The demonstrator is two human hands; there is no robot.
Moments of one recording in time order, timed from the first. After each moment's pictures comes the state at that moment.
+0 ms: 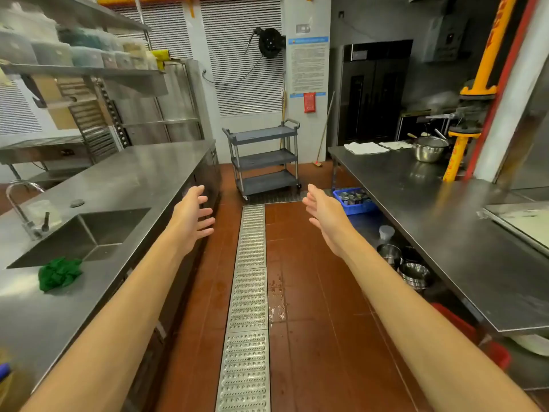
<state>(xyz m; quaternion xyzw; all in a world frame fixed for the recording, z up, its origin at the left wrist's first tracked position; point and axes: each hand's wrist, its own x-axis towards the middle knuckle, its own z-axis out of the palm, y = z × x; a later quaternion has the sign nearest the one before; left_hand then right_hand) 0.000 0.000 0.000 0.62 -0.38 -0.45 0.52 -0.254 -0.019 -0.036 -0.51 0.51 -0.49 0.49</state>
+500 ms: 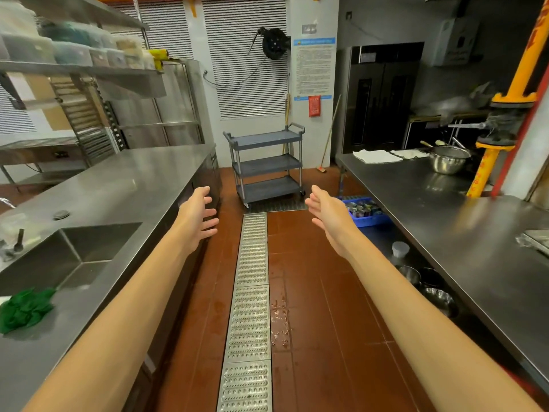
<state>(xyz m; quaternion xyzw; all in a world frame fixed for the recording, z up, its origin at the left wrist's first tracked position) 0.035 -0.182 -0.001 0.61 -0.38 -0.46 0.52 -0.223 -0.196 -0.029 -0.50 0.52 -0.49 0.49</state>
